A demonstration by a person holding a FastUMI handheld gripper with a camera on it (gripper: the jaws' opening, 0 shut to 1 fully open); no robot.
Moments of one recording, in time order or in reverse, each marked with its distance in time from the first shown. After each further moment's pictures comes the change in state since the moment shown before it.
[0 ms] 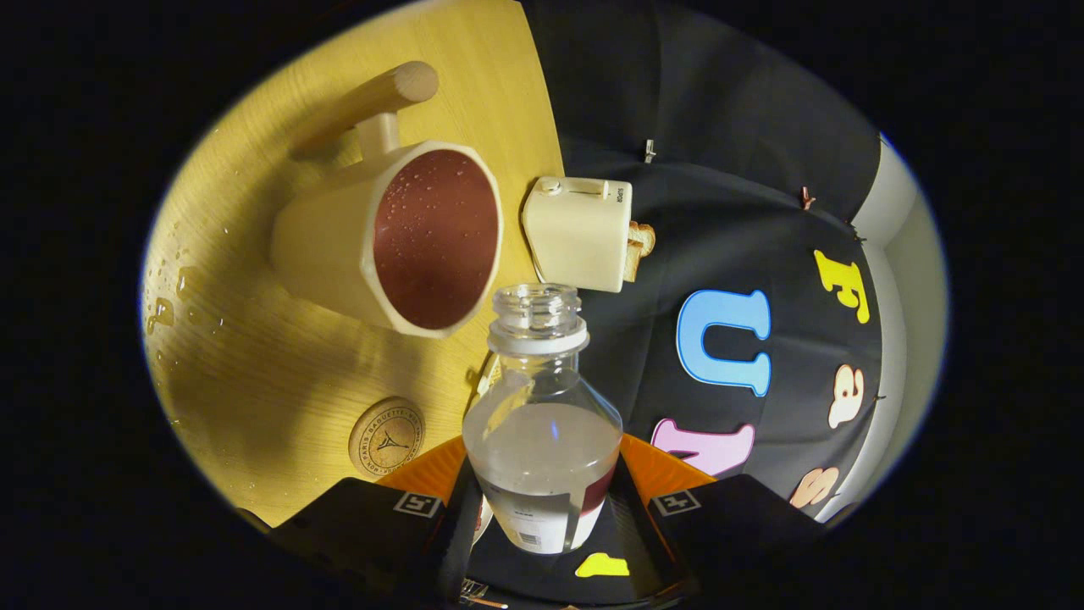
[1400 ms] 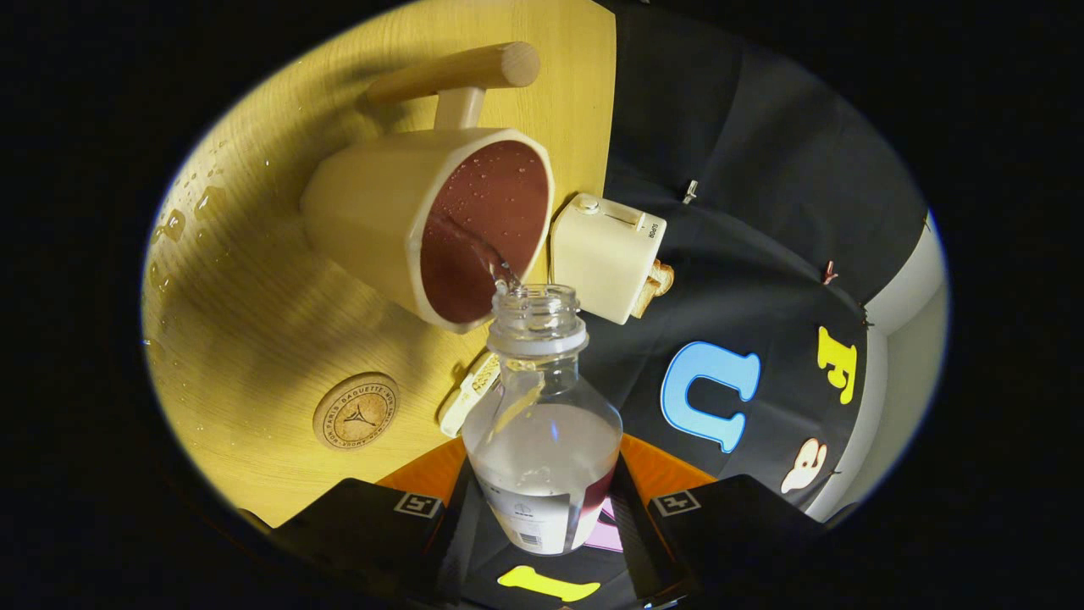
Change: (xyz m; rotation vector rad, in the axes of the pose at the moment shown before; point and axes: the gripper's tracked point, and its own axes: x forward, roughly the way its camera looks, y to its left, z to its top) arm 0.005 -0.010 0.011 -0.263 -0.054 0.000
